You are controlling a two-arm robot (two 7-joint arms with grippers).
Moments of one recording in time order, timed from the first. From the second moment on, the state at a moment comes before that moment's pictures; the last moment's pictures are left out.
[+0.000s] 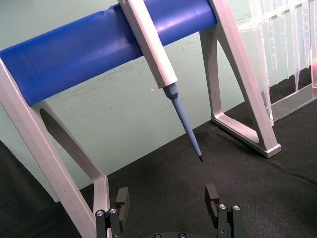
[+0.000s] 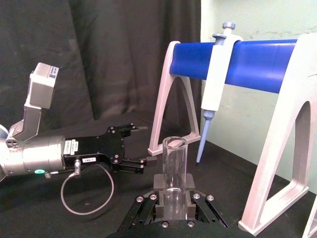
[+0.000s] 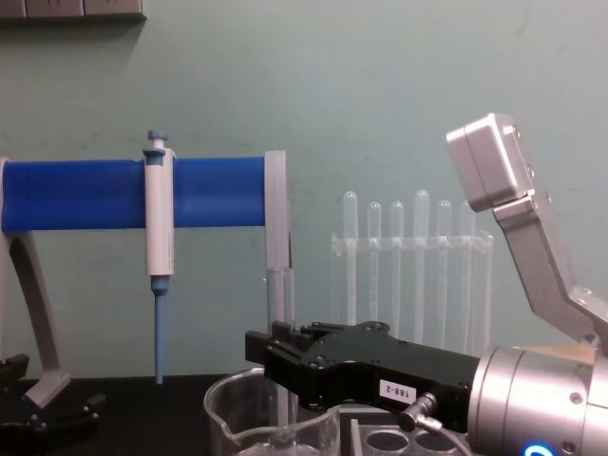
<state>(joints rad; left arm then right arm) -0.20 0.60 0.45 -1.41 -0.25 -0.12 0.03 0.35 0.28 -0.55 -1.38 0.39 -0.06 0.51</state>
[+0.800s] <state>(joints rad) -0.20 0.60 0.45 -1.41 -0.25 -0.12 0.03 0.35 0.28 -0.55 -1.38 0.39 -0.06 0.51</state>
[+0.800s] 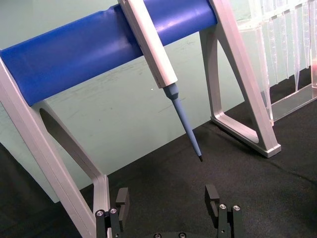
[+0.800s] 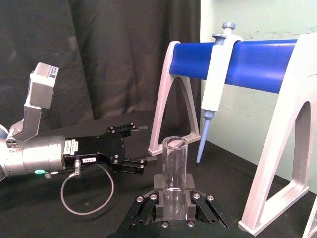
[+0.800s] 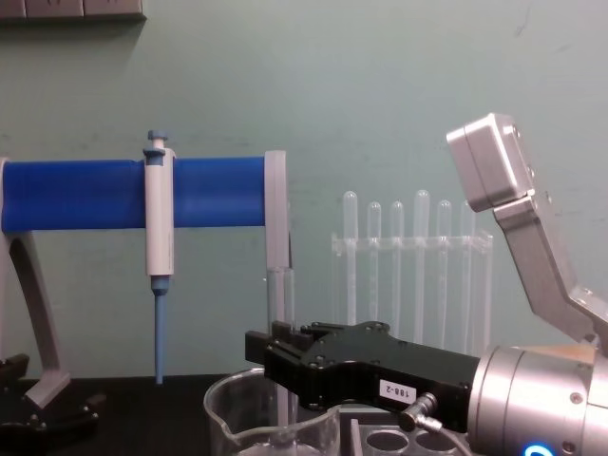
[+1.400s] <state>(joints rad) -0.20 0.60 0.45 -1.41 -0.25 -0.12 0.03 0.35 0.28 -0.55 -1.38 0.39 -0.06 0.51</state>
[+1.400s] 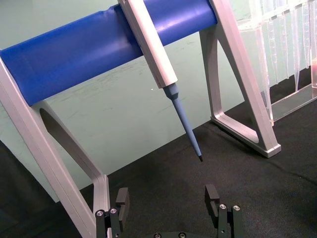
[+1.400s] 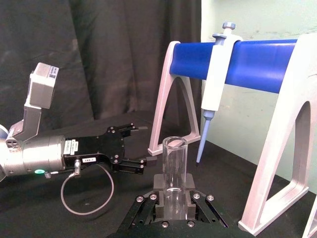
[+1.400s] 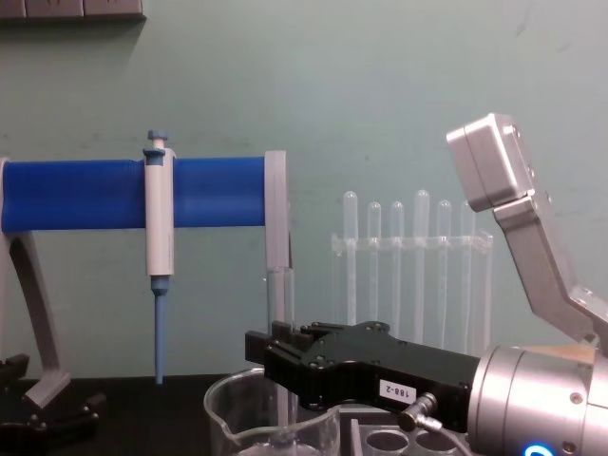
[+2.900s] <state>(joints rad) -0.20 0.60 0.45 -1.41 -0.25 -0.12 0.03 0.35 0.28 -0.55 -1.38 0.39 -0.06 0.51</state>
